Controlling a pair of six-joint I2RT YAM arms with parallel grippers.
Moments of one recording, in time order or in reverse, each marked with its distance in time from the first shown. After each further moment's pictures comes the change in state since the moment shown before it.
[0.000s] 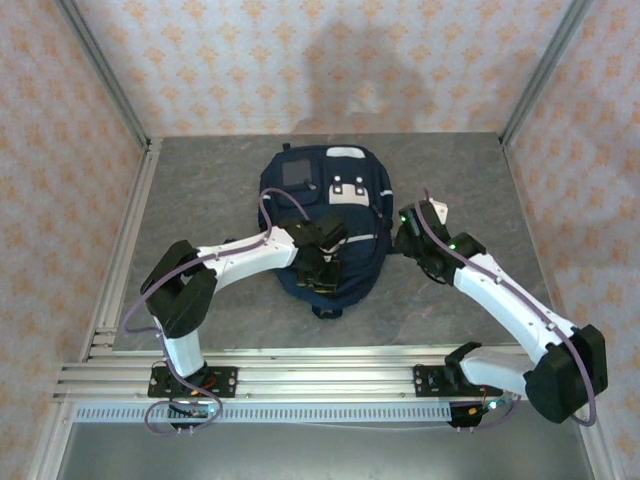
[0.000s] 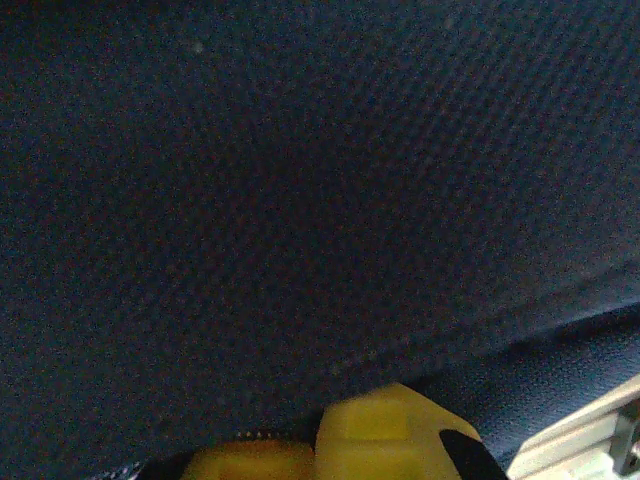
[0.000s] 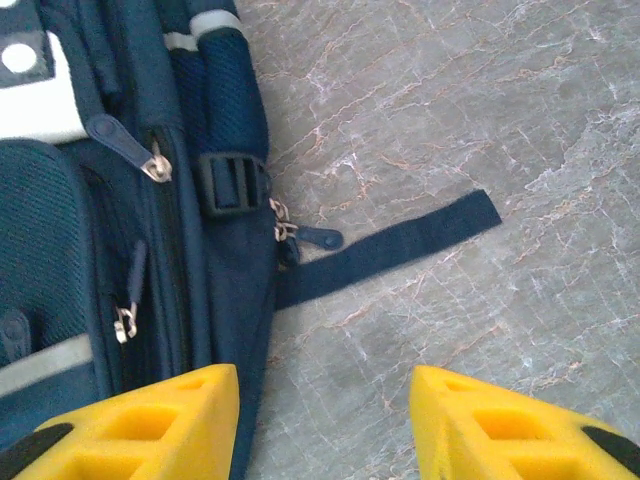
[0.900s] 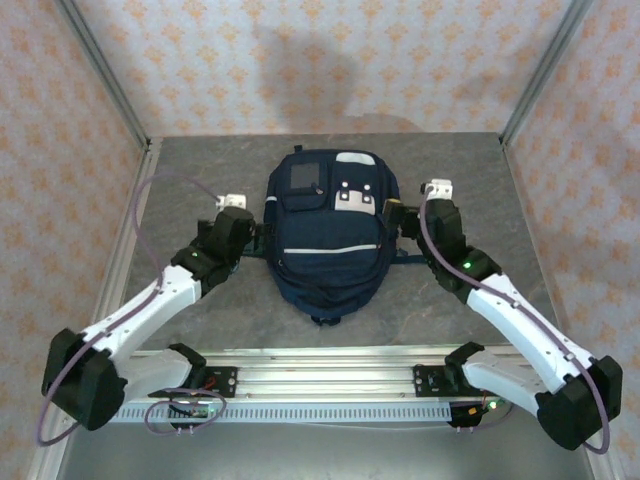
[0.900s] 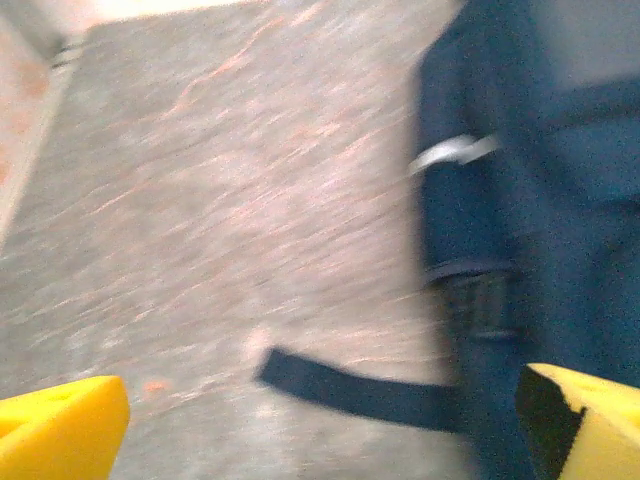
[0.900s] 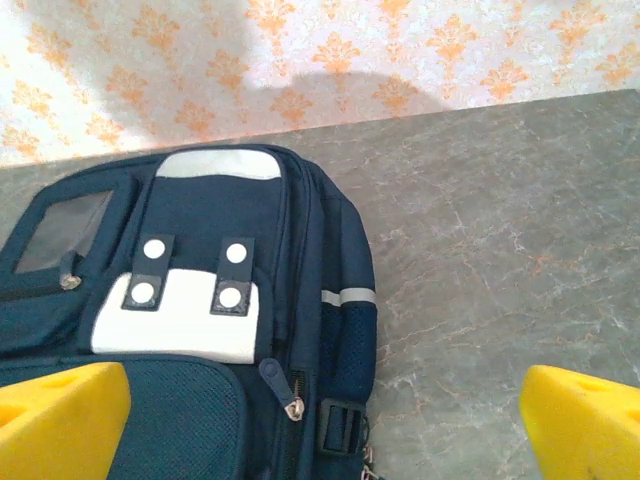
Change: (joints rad) left arm 0.391 -0.654 -0.565 0.509 -0.777 0.494; right arm 0.000 -0.146 -0.121 0.488 0.041 -0.374
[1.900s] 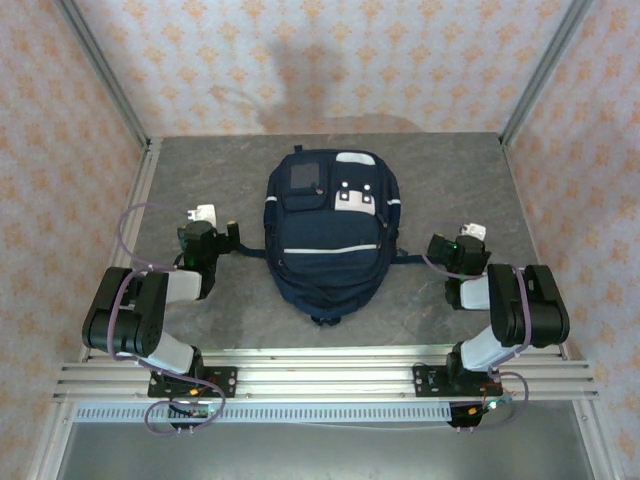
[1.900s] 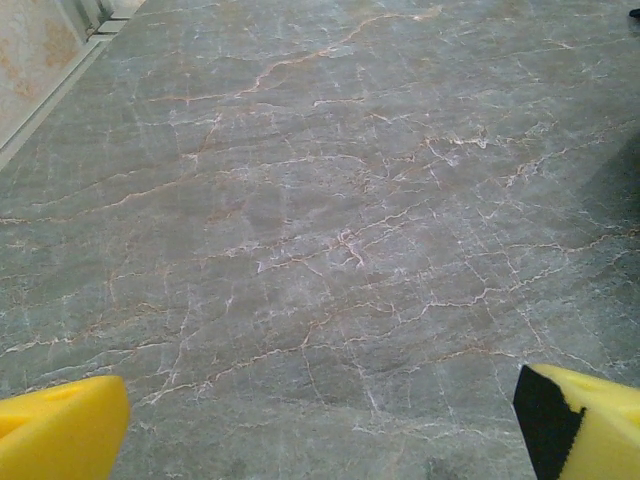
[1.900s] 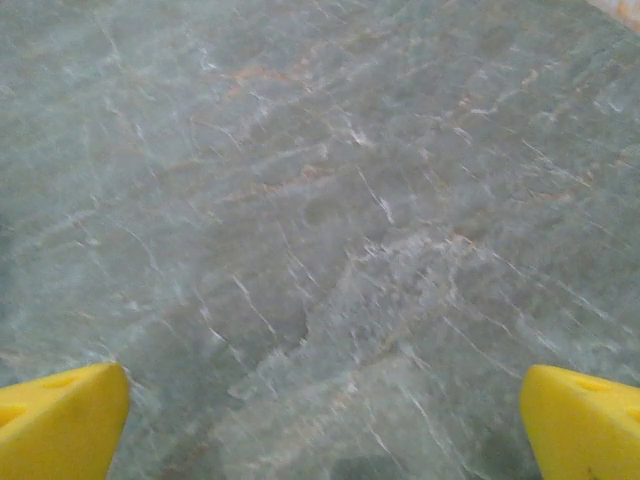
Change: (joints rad) left arm 0.373 0.366 -0.316 0.968 0.283 0.146; right arm -0.548 0.554 -0.481 0.945 -0.188 -0.098
